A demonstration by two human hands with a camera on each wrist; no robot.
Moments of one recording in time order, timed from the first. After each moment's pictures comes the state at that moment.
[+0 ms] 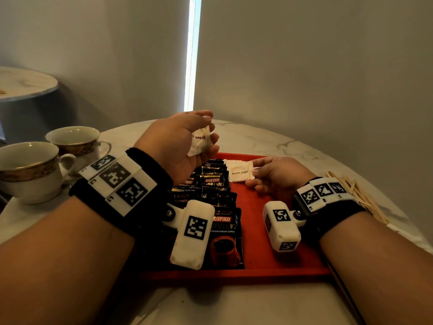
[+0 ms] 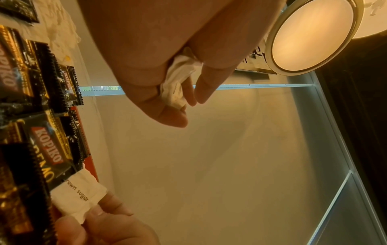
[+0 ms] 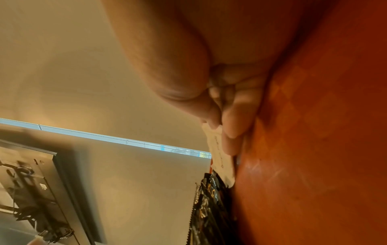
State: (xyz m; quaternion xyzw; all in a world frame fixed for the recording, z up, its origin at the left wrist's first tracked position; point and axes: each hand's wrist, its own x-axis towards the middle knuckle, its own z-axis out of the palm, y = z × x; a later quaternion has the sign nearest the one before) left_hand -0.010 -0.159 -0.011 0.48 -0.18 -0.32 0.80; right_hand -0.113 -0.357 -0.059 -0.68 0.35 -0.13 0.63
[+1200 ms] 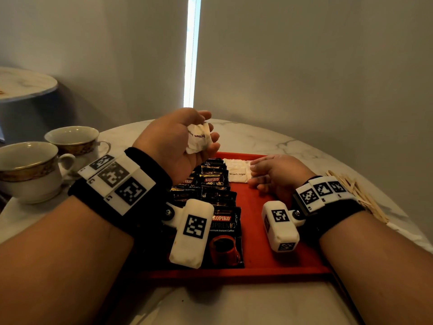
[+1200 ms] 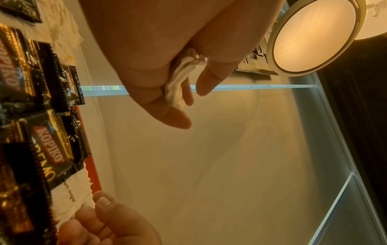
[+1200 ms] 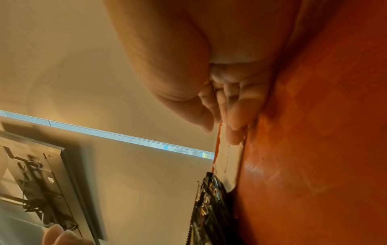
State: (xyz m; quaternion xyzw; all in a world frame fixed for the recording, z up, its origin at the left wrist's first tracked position) left_hand -0.016 -0.156 -0.007 0.45 -0.17 -0.35 0.80; right_hand -0.113 -0.354 -0.059 -0.69 0.37 -0.16 0.60
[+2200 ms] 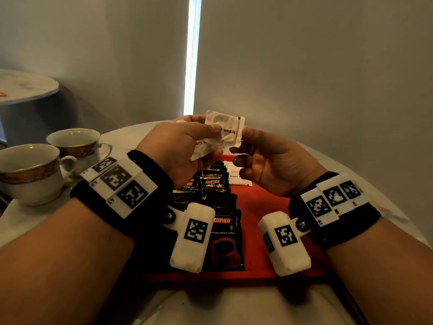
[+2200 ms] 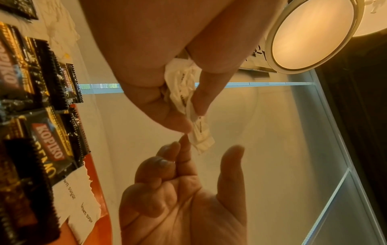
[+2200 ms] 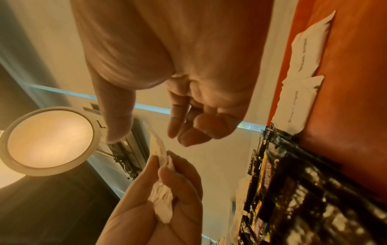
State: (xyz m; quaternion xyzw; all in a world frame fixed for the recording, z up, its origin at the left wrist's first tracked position) left_hand -0.020 -0.156 -0.009 0.48 -0.21 -0.33 0.79; right_hand -0.121 -0.308 -0.021 -0.65 0.07 -0.13 0.75
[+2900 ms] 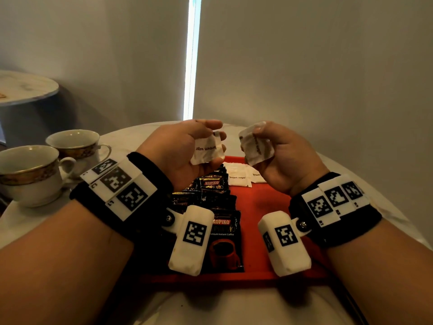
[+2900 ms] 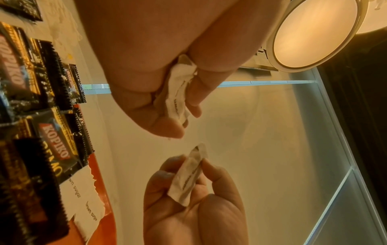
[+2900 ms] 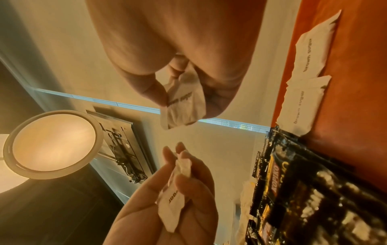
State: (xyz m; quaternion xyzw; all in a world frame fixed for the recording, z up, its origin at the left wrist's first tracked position) left_hand -0.020 -0.155 -0.008 0.51 -0.20 -0.36 0.75; right_hand -0.119 -0.309 -0.015 -0.58 0.09 -0.26 0.77
